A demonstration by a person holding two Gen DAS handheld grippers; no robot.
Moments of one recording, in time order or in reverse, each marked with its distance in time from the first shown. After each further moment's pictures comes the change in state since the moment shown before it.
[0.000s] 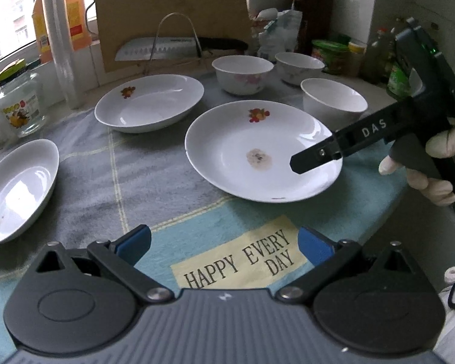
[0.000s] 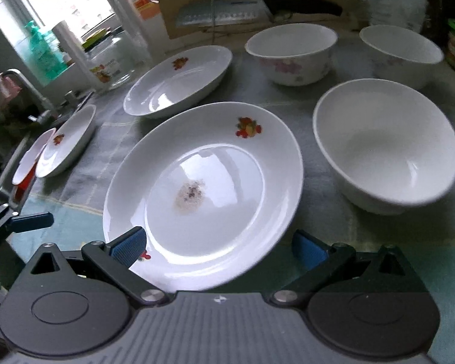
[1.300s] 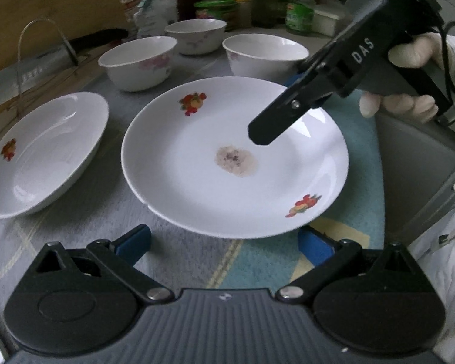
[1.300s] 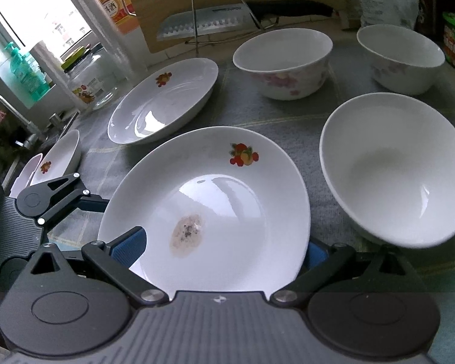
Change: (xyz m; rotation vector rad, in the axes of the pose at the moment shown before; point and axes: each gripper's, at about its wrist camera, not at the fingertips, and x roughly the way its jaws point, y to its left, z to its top) left arm 0.095 0.039 0.043 0.495 0.059 -0.422; right arm 0.017 0.000 0.023 0.102 -0.031 -0.050
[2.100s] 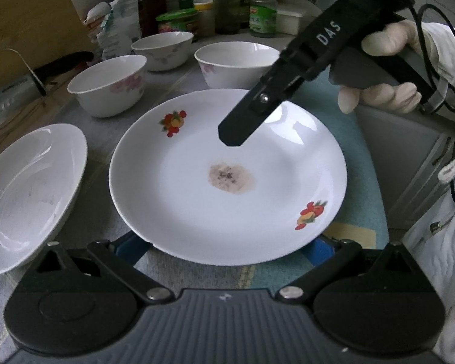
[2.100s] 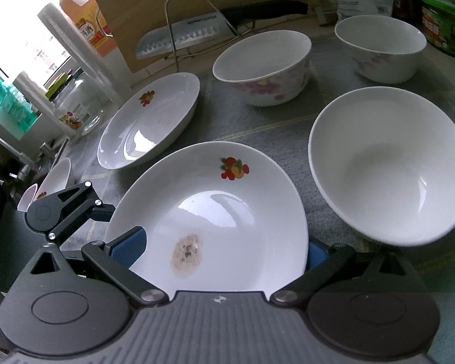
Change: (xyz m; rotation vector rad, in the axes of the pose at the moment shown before) left arm 0.013 0.014 0.011 0.144 -0.045 -0.096; right arm 0.003 -0.002 0.005 0.116 -0.040 -0.019
